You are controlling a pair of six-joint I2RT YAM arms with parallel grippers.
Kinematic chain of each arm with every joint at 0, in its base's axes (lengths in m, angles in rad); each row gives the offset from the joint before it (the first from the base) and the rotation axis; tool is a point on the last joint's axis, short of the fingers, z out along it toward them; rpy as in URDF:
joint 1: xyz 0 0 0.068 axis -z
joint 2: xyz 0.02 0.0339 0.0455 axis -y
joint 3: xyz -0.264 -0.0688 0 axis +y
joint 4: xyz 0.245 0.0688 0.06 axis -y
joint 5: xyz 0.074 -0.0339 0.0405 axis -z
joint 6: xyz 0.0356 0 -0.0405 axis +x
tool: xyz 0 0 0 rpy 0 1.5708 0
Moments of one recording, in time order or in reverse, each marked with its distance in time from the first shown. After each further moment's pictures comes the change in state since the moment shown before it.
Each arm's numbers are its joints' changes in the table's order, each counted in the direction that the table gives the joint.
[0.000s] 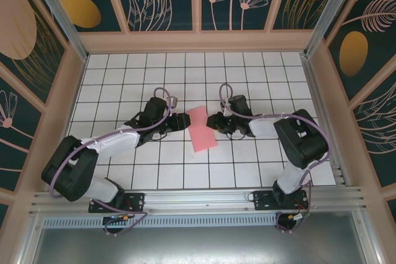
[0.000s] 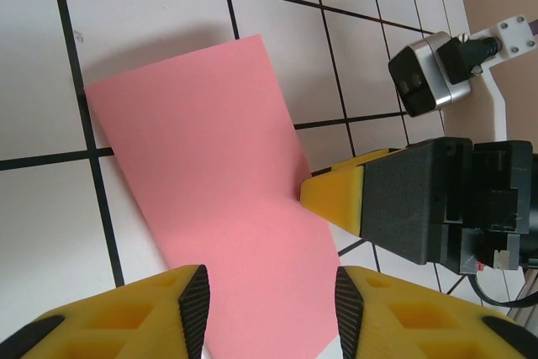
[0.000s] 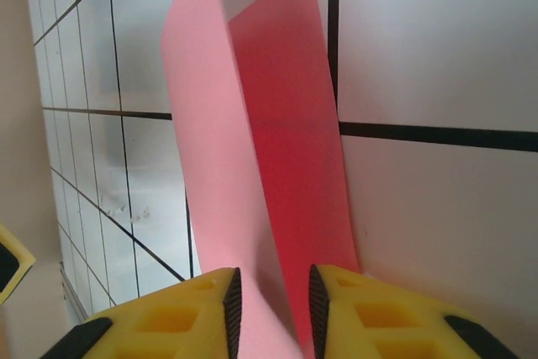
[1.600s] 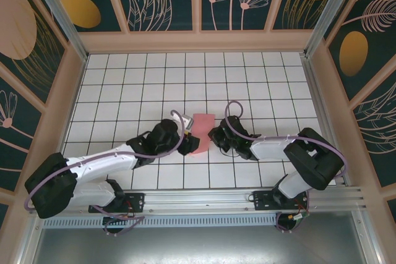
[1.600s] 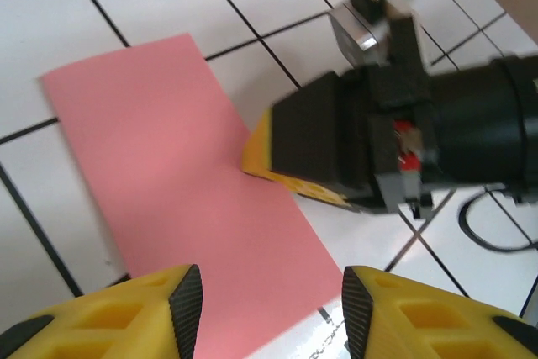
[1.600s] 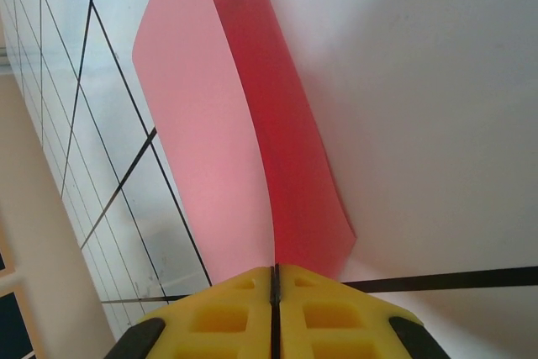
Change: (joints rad) left arm 0.354 0.203 0.112 -0.038 -0.279 0.301; right arm -0.260 0.218 0.229 0.101 0.474 0.629
